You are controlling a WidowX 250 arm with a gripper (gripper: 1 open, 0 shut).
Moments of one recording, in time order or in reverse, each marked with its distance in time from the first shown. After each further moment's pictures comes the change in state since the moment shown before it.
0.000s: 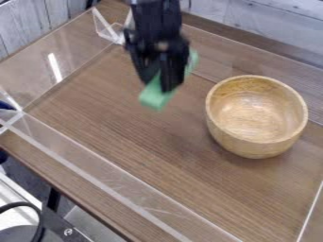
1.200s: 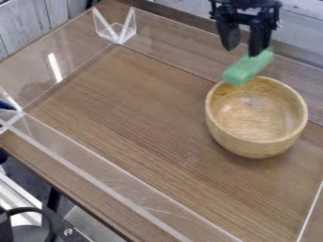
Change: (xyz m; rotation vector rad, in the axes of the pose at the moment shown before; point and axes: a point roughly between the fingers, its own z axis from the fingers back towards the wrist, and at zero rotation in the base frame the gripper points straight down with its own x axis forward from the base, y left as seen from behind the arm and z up) arm 0.118 -0.055 -0.028 -0.040 0.016 -0.110
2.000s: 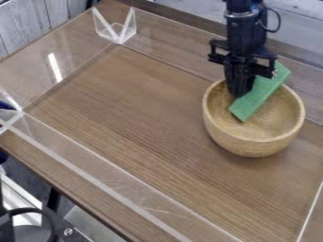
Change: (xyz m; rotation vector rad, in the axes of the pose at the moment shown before) arm -0.027 -0.011 -0.045 0.007 0.101 -0.057
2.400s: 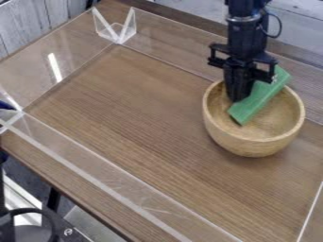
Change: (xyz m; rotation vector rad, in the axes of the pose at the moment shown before) arm -0.003 0.003 -0.008 0.013 0.048 0.017
